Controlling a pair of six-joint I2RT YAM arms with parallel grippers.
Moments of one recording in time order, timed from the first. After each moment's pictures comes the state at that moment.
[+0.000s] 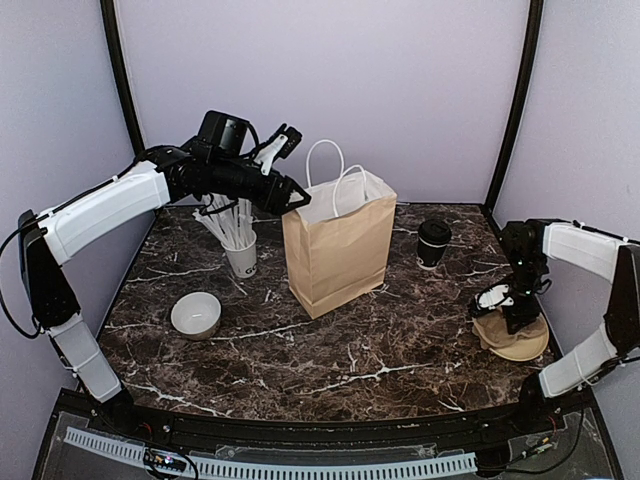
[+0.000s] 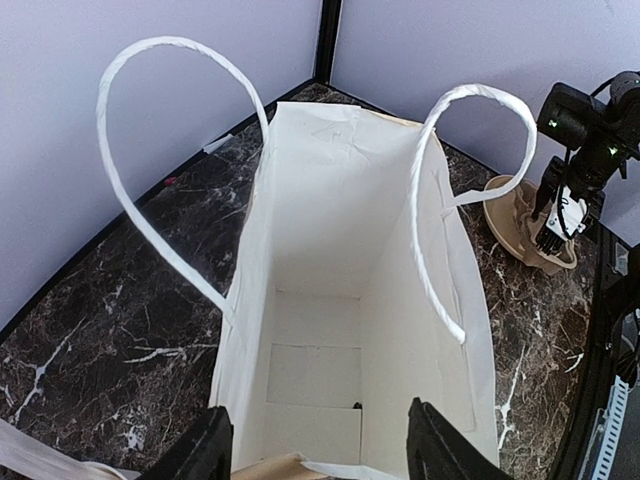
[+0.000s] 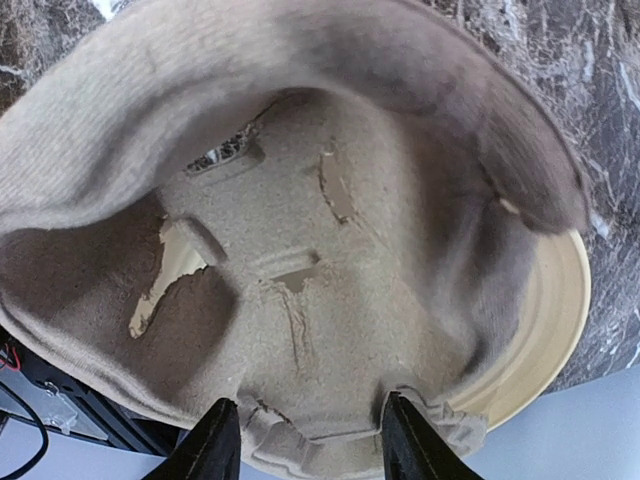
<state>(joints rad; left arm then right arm) -0.65 1.69 1.68 -0.54 0.30 0.07 0.06 1.40 0.93 -1.15 0.13 -1.41</state>
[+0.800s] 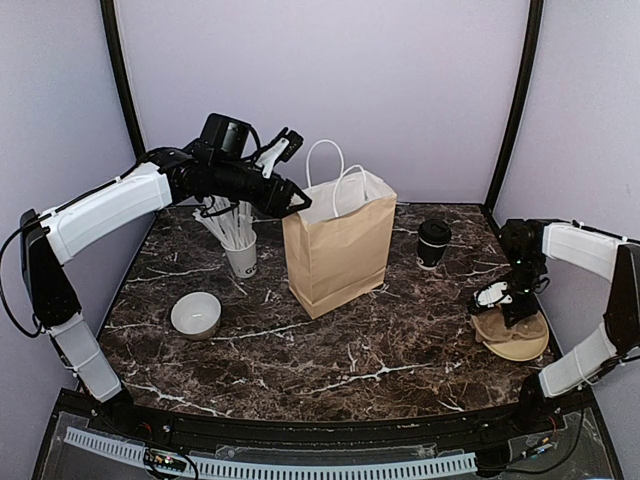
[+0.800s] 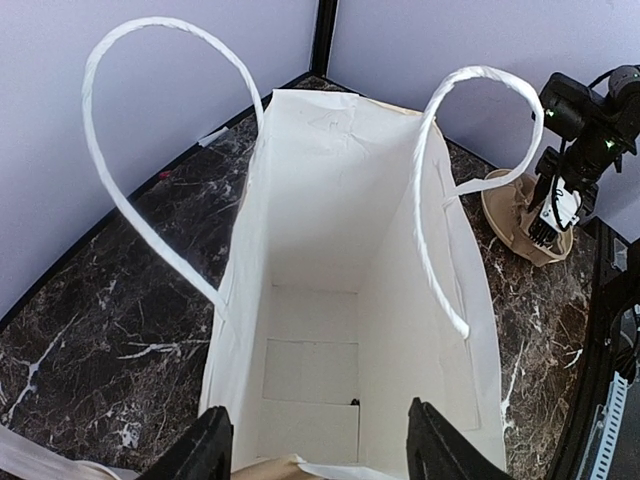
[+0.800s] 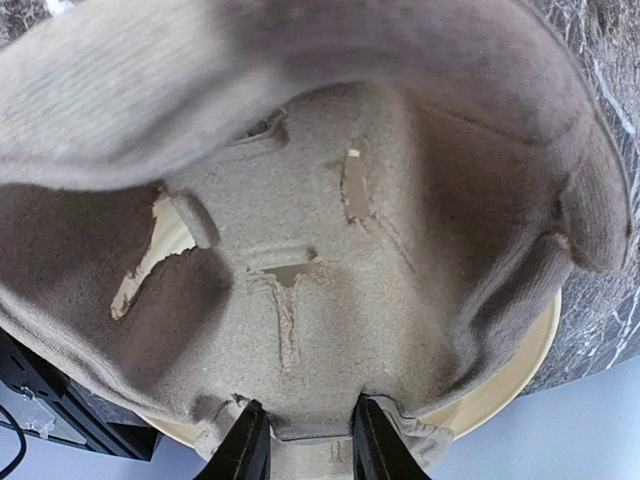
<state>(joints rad) -0.65 1.70 1.67 -0.54 0.31 0.07 0.06 1.42 0.93 -1.09 0.14 -1.43</state>
